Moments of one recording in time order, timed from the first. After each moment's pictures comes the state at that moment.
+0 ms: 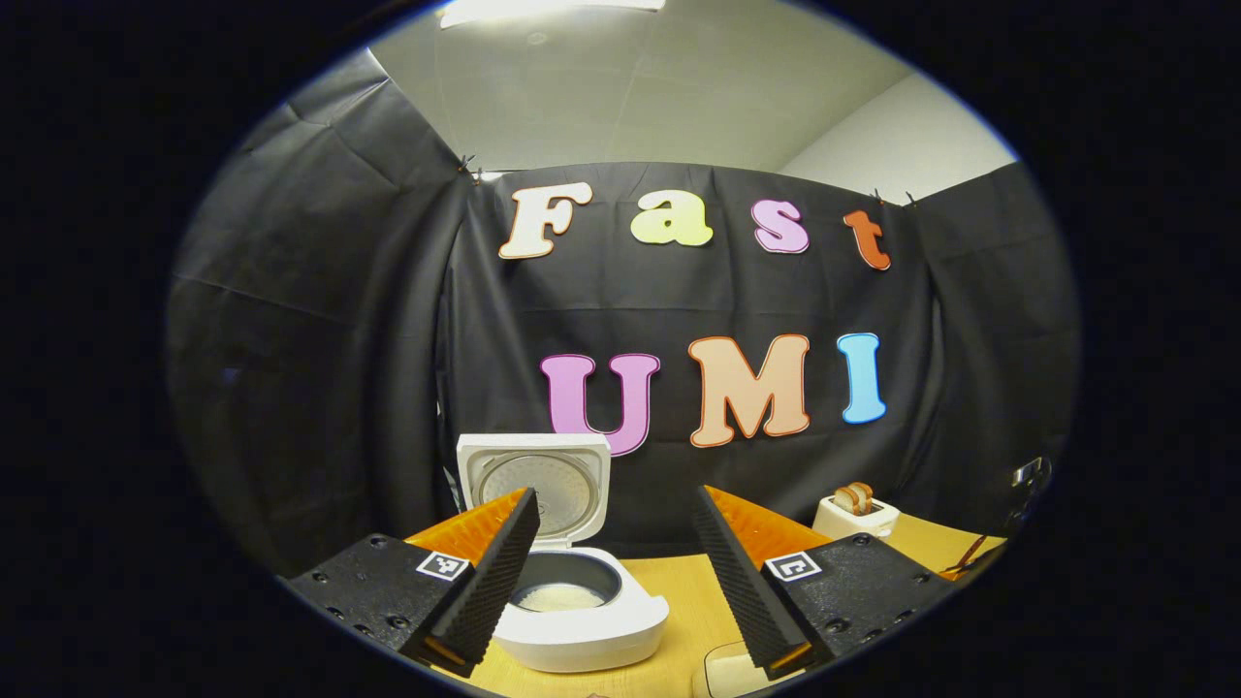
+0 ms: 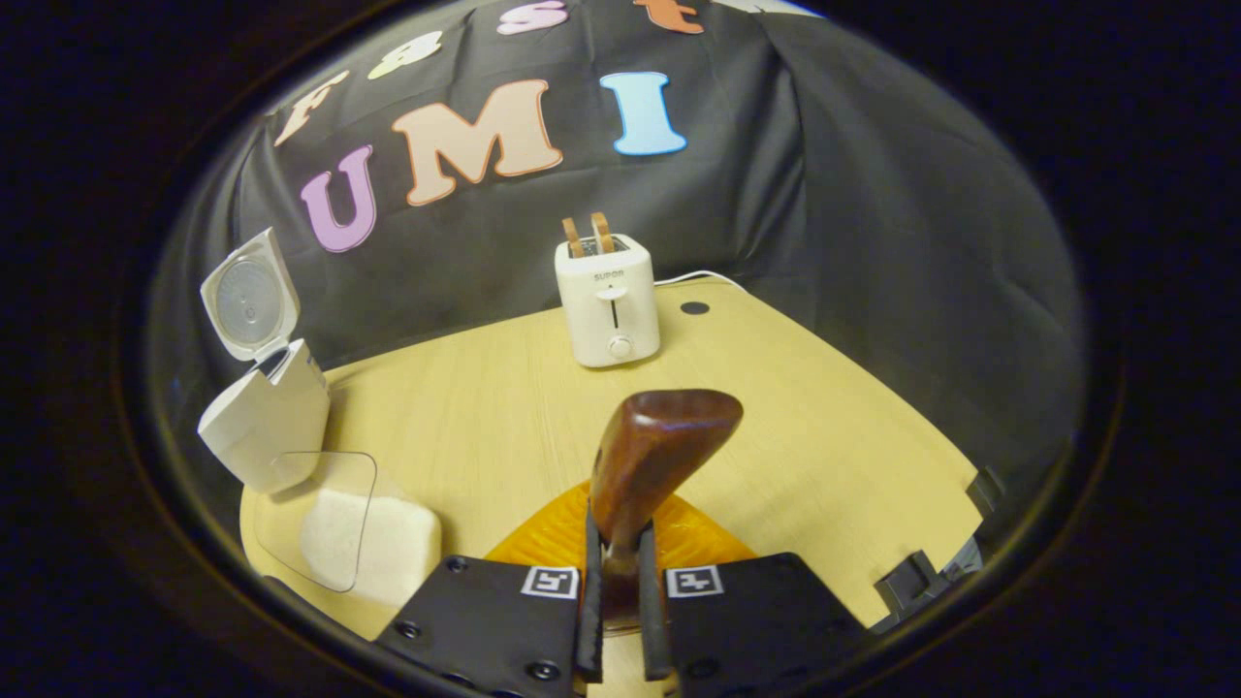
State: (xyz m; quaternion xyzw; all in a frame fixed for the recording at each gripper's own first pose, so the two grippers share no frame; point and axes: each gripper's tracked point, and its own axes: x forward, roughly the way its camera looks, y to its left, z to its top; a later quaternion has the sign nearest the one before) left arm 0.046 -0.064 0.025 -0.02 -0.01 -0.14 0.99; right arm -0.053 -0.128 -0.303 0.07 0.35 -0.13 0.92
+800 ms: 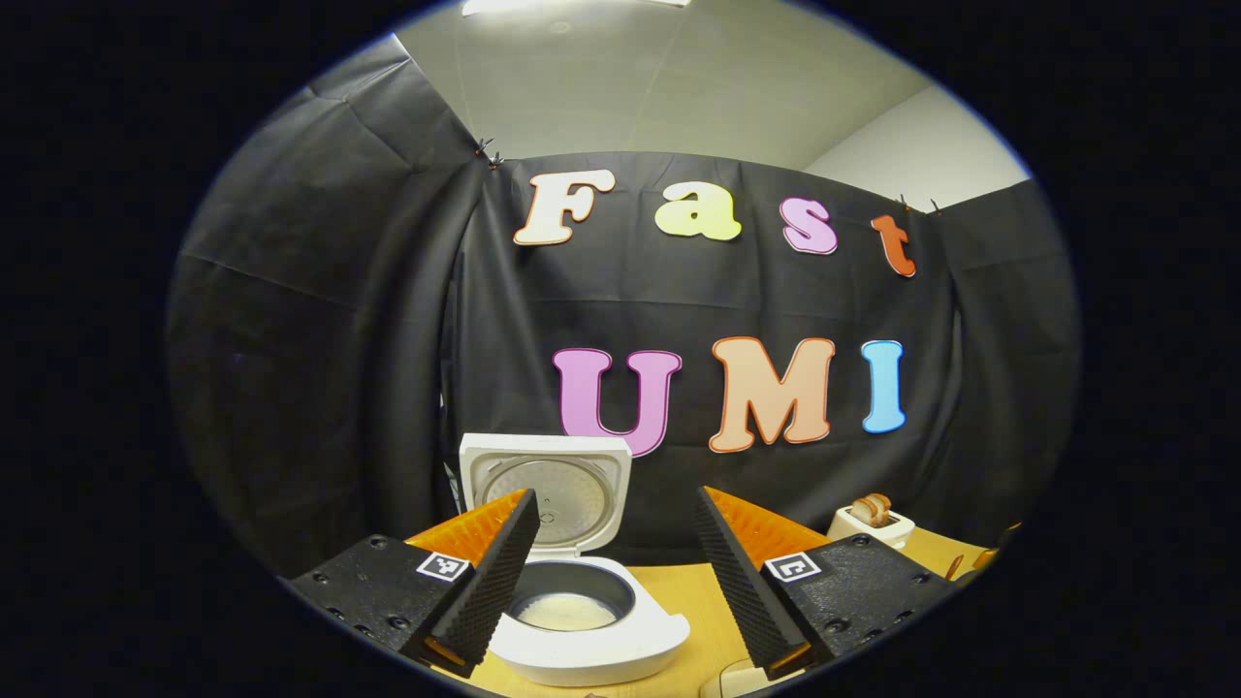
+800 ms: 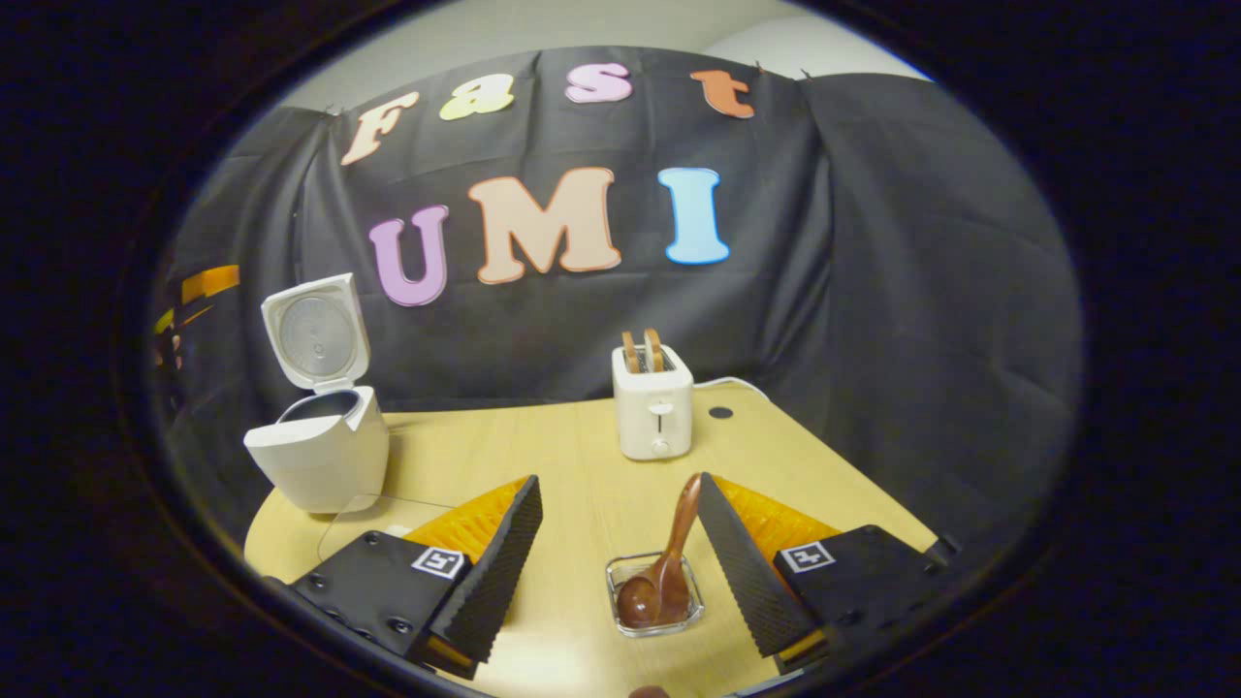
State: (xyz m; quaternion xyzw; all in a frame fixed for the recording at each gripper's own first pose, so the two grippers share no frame) left arm 0.107 -0.043 0.022 -0.04 0.00 -0.12 0.99; right arm -0.047 -0.062 -0.156 0.00 0.22 -0.07 0.97
